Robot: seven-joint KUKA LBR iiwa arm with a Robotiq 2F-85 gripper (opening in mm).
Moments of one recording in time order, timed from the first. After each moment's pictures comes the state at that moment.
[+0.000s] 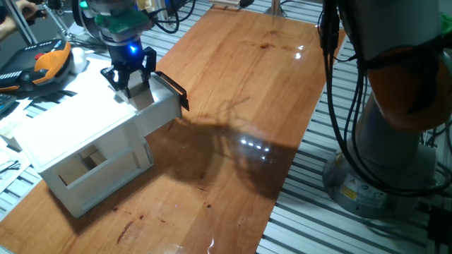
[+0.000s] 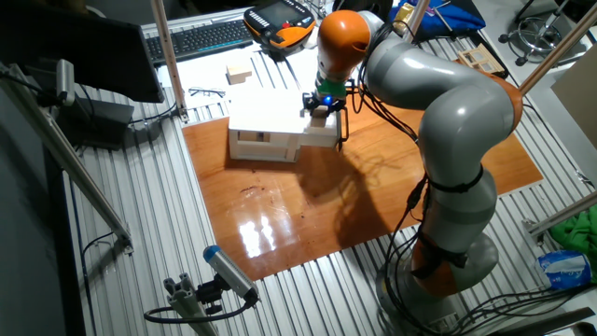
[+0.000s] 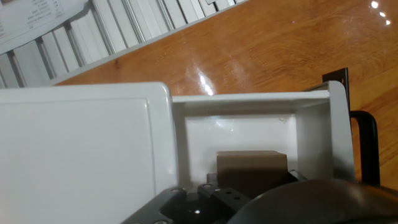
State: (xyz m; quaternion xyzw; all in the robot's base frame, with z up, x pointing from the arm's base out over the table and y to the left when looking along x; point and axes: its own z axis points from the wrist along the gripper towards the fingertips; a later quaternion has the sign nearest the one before) arm 0.593 0.110 0.193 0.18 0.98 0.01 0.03
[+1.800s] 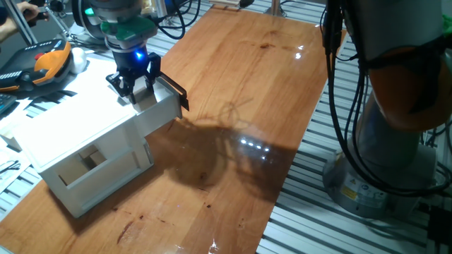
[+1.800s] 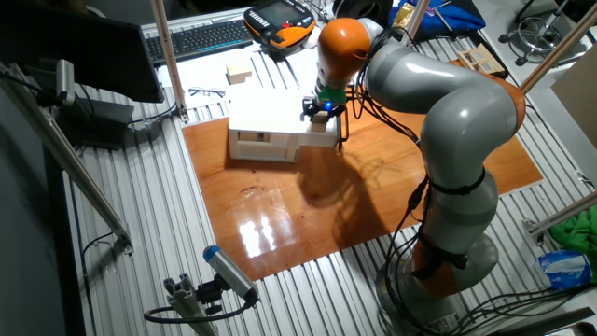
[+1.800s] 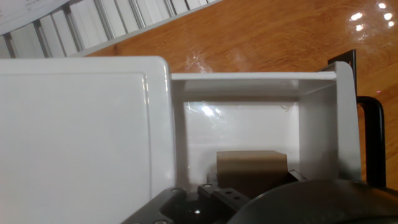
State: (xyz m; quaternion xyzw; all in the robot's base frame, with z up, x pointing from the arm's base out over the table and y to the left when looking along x) arm 0.583 0.114 0.183 0.17 0.99 0.00 0.04
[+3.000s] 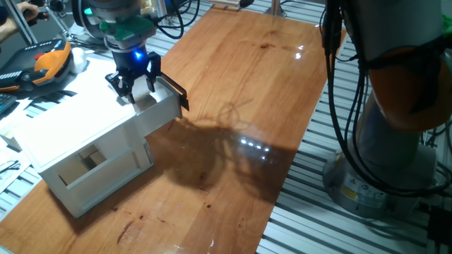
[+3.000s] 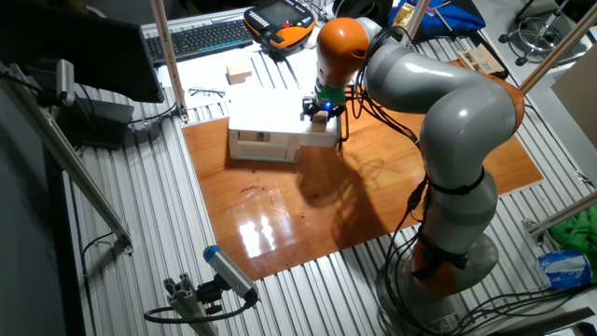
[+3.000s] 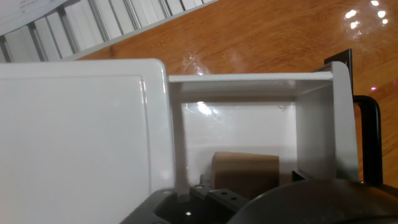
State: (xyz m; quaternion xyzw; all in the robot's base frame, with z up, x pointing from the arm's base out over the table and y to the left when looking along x) arm 0.583 0.113 0.184 0.17 0.98 0.00 0.03
